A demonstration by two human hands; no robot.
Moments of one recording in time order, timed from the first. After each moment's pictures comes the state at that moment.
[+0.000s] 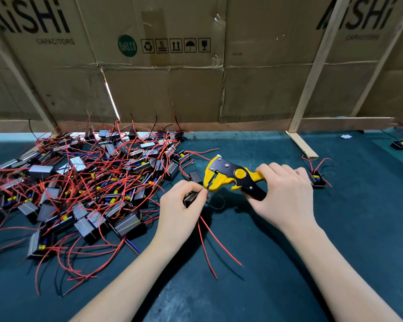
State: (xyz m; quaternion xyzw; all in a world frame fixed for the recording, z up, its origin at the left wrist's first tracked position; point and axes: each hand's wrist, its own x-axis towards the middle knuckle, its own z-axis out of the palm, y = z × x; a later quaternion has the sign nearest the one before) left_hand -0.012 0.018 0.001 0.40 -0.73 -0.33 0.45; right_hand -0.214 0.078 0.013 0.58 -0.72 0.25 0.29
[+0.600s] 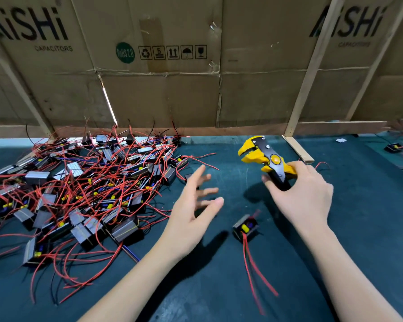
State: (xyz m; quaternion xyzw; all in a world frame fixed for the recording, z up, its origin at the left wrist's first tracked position) left_hand -0.019 0.028 0.004 0.29 -0.72 -0.48 0.41; right_hand -0.240 0.080 0.017 0.40 -0.83 0.35 0.17
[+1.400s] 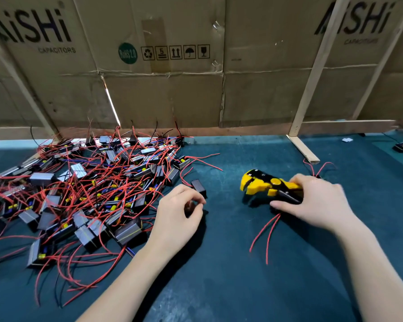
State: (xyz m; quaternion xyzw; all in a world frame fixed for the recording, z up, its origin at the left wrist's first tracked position) left_hand -0.002 0.007 0.002 0.37 -0.82 -0.20 0.39; right_hand -0.266 0.101 0.034 0.50 -0.86 0.09 0.04
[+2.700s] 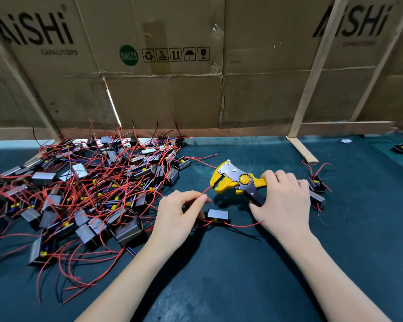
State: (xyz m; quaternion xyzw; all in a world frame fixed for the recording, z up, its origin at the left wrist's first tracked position) left_hand -0.005 0.012 0.005 0.41 -0.76 -0.32 0.39; right_hand -0.211 0.073 0.003 0.52 -0.78 0.21 0.26
